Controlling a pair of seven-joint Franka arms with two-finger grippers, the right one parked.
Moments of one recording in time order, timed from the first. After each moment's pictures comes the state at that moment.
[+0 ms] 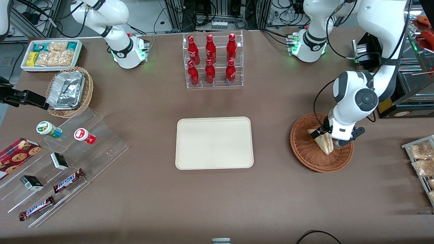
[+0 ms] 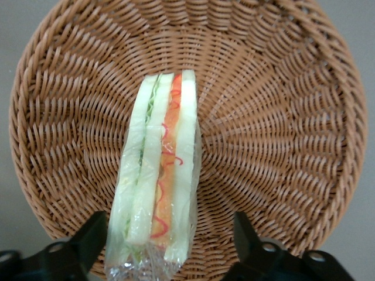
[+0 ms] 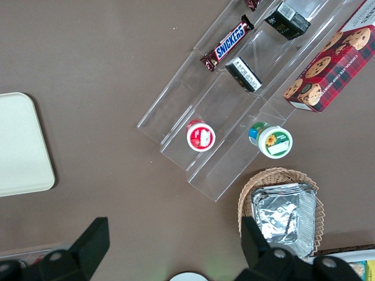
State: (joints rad) arm -0.02 0.22 -0.10 -2.25 0.04 2.41 -0.66
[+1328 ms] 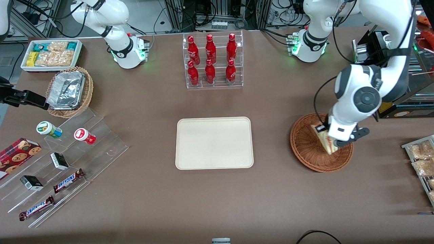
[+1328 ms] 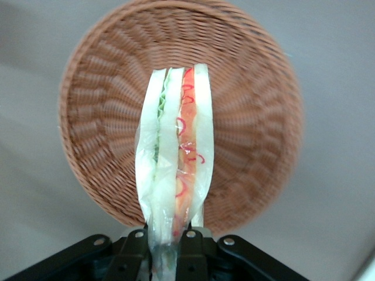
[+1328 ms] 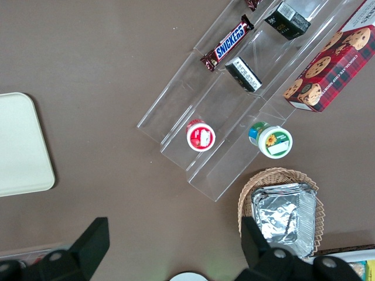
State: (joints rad) arm -0.08 0.16 -0.15 -2.04 0.13 2.06 -0.66
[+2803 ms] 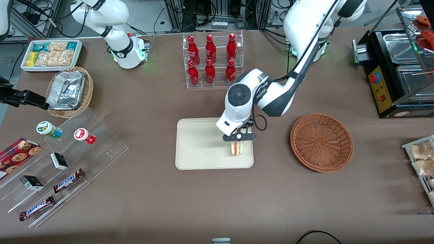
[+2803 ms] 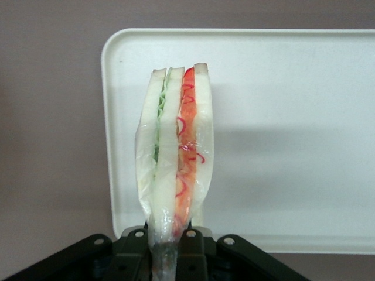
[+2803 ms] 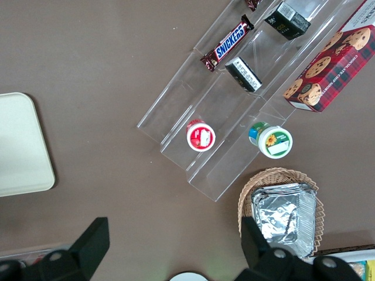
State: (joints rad) arm -0.56 0.61 -0.18 -1.55 0.08 2.11 -0.78
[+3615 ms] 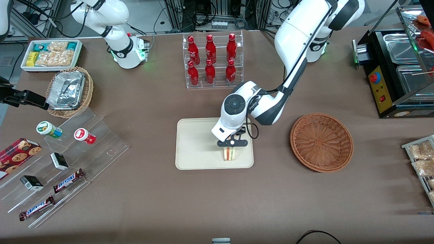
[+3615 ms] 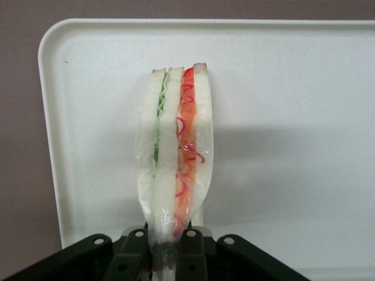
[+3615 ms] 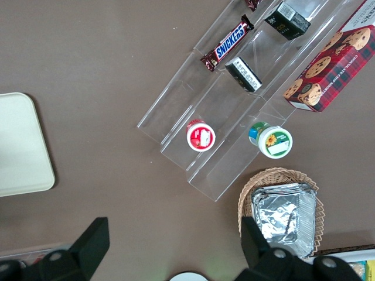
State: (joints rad) arm -0.58 0.71 -0.18 -1.54 0.08 2.23 -0.78
